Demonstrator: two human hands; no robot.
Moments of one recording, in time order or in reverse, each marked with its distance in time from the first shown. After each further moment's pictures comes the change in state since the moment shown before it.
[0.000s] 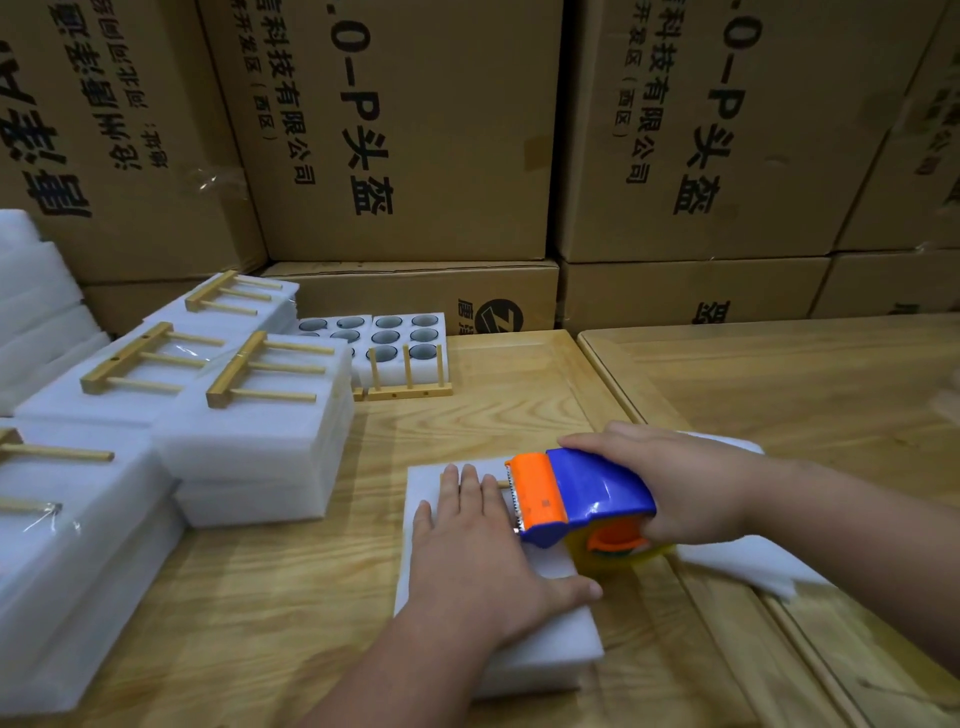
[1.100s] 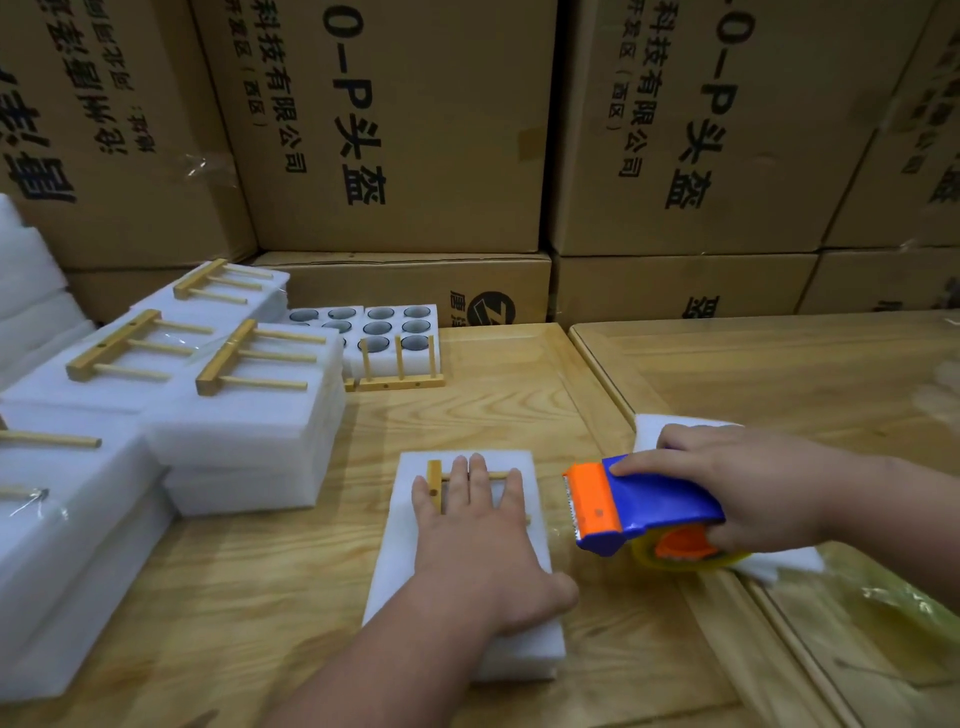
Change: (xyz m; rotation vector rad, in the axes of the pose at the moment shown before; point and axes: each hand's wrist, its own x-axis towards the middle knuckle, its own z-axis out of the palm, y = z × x) left_hand -0.002 0.012 -0.003 0.157 -0.060 0.085; right_hand -0.054 0.019 -0.014 -0.224 -0.076 0.027
